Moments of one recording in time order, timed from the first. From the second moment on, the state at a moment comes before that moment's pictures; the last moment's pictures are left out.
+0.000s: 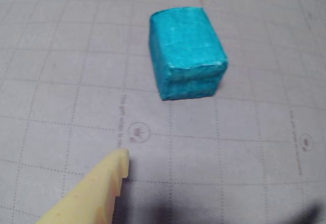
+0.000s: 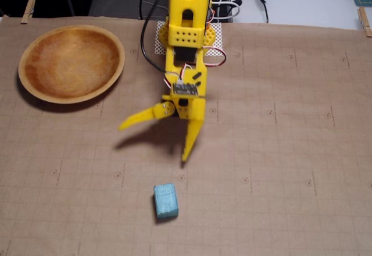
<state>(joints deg) -1.0 91.4 156.2 -27.8 86.7</state>
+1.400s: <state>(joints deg) -2.7 50.6 124.2 -52.5 94.7</state>
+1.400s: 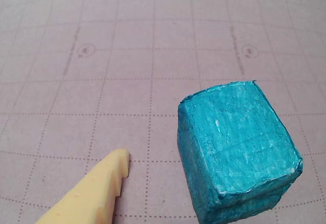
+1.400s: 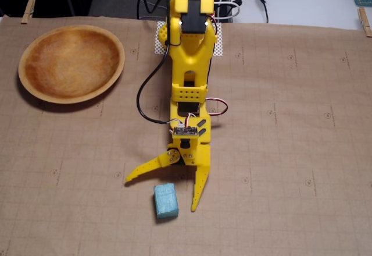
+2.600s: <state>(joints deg) -1.4 50.6 123.5 -52.5 91.4</state>
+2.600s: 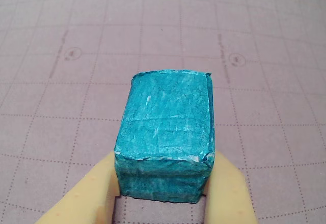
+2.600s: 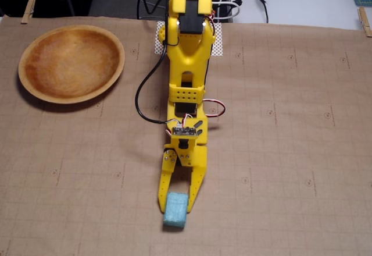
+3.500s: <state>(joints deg) -1.3 51.2 125.1 -54.1 91.9</state>
